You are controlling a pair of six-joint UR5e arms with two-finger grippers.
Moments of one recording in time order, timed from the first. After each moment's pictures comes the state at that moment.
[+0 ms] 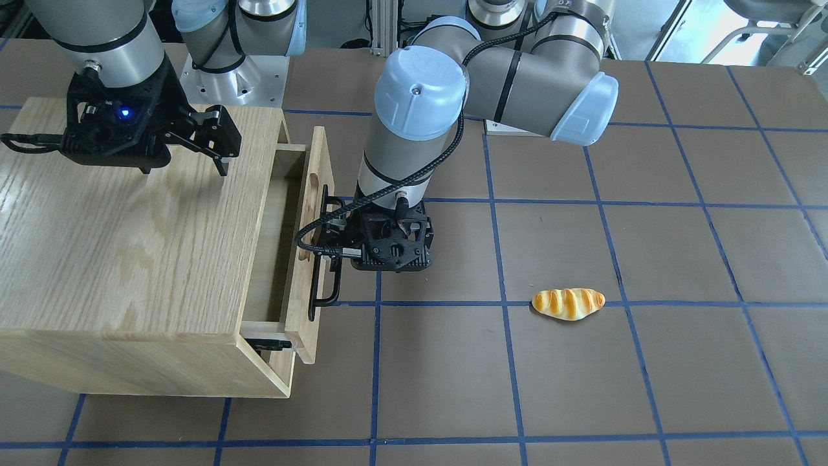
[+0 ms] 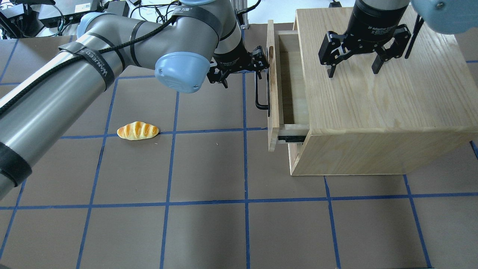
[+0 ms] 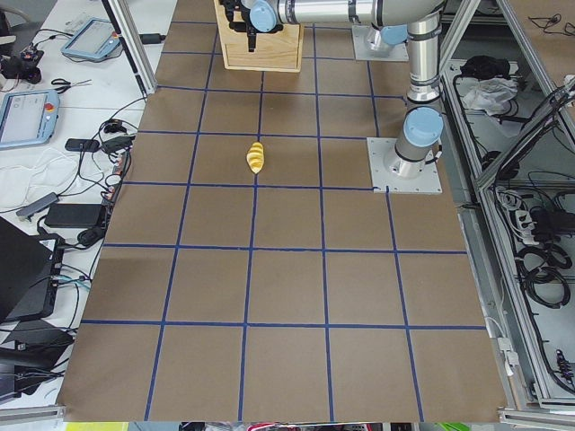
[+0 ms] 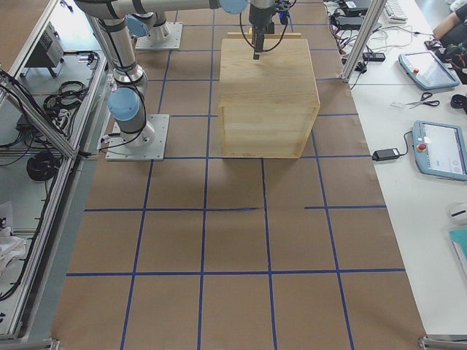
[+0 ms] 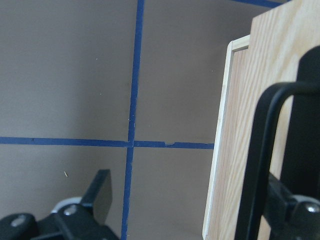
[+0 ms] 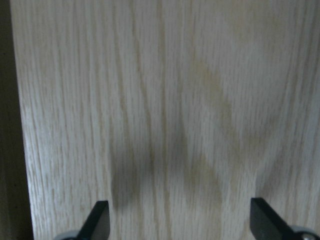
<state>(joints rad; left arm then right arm) -1.89 -1.95 -1.44 -1.16 1.43 -0.46 1.60 -1.49 1.43 -1.47 -1.61 0.02</state>
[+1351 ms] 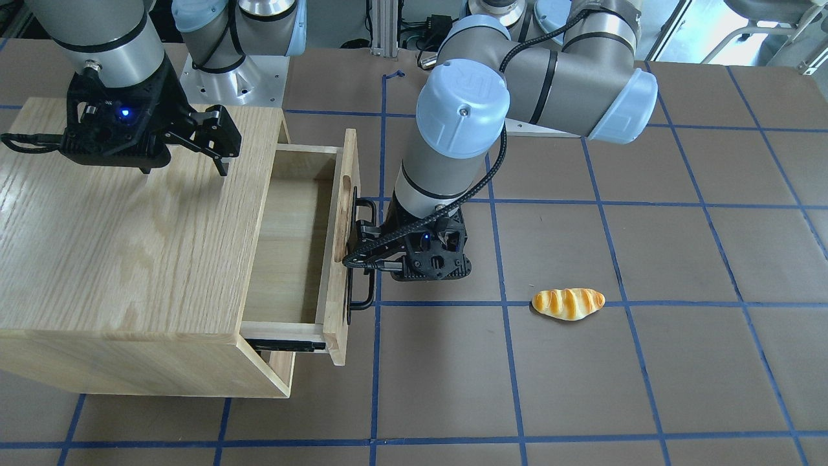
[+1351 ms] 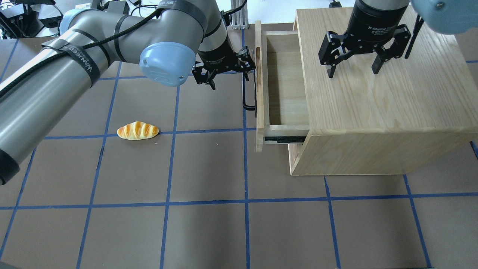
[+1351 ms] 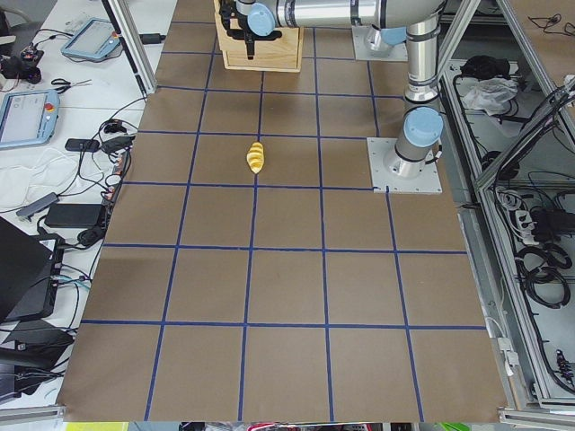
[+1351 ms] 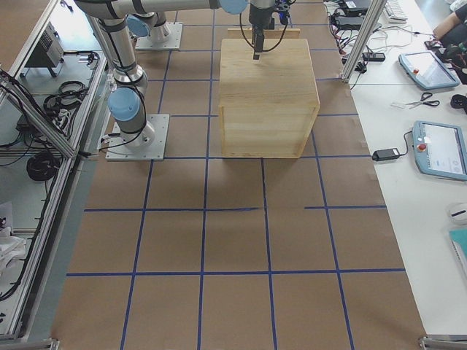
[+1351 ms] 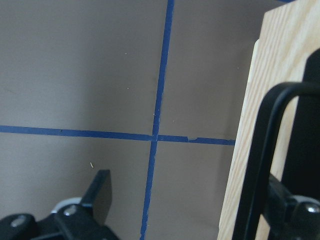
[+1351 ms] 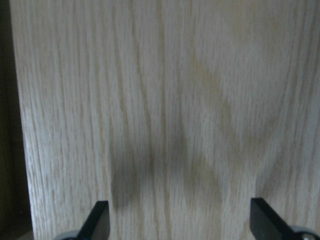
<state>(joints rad) -1.85 -1.94 -1.45 -1.24 1.43 -0.42 1.60 -1.49 1.43 -1.47 -1.61 0.02</state>
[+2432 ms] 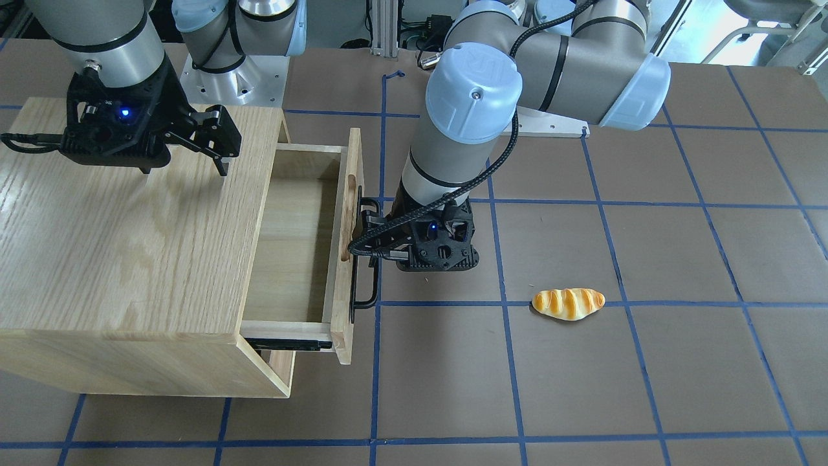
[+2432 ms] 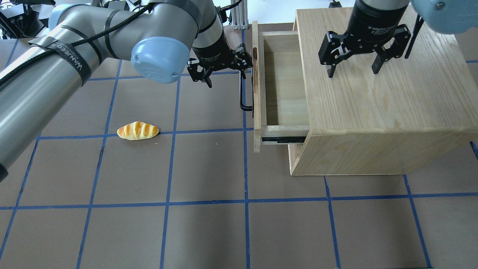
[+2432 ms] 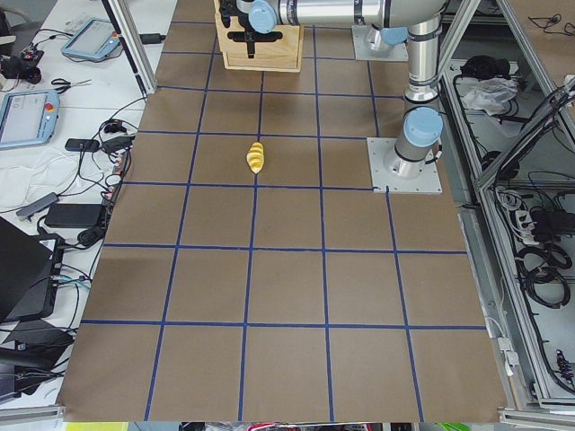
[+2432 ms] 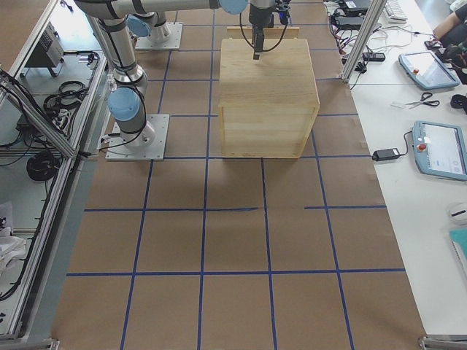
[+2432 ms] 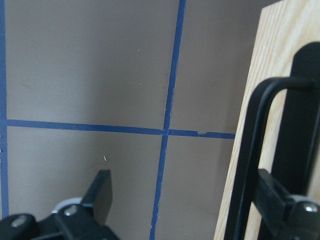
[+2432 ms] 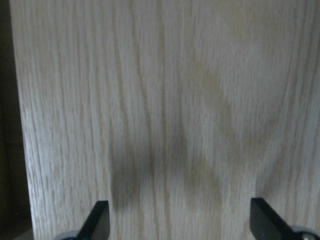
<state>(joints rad) -1.84 -1.91 -1.44 -1.26 1.43 -0.39 1.60 -1.49 1.43 -1.47 -1.61 0.02</state>
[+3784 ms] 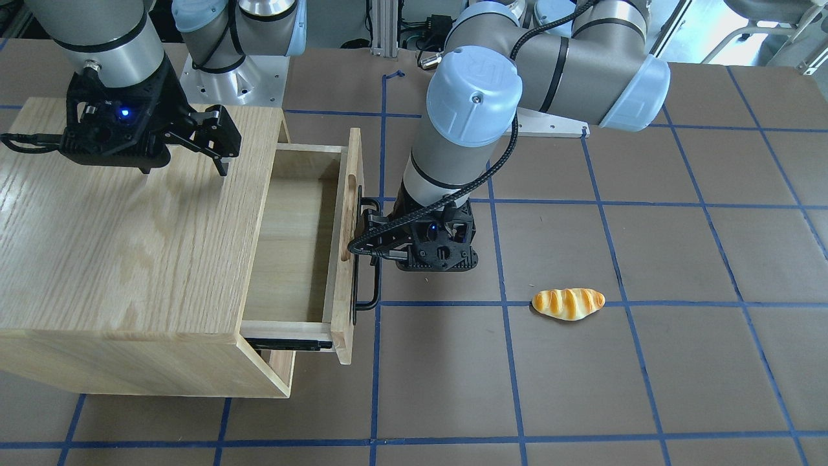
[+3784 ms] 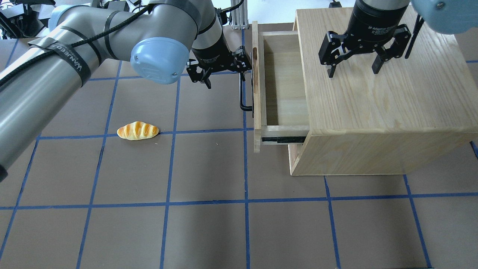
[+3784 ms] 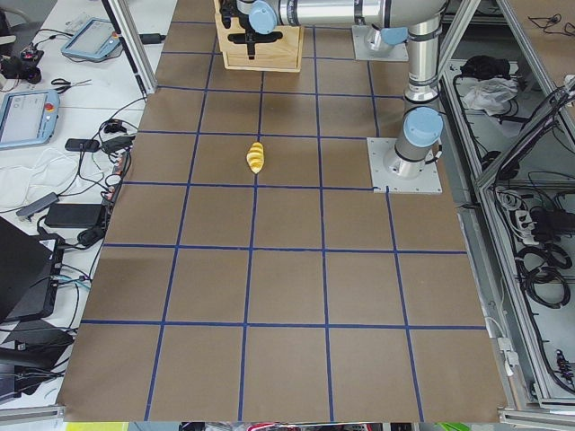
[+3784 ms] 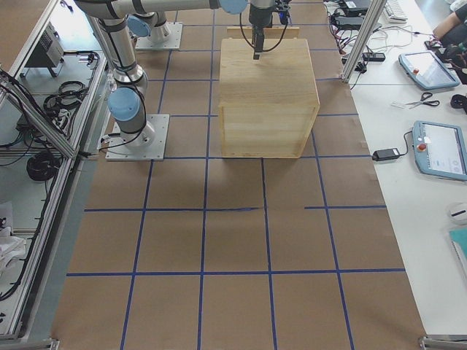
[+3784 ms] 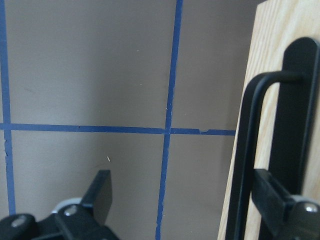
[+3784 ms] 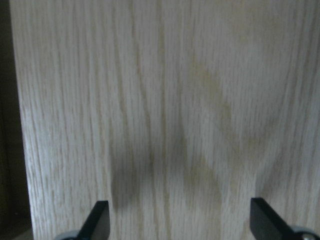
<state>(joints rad) -1.84 -1.91 -1.45 -1.27 1.43 -0.36 1.60 -1.49 1.43 -1.47 -1.61 0.02</state>
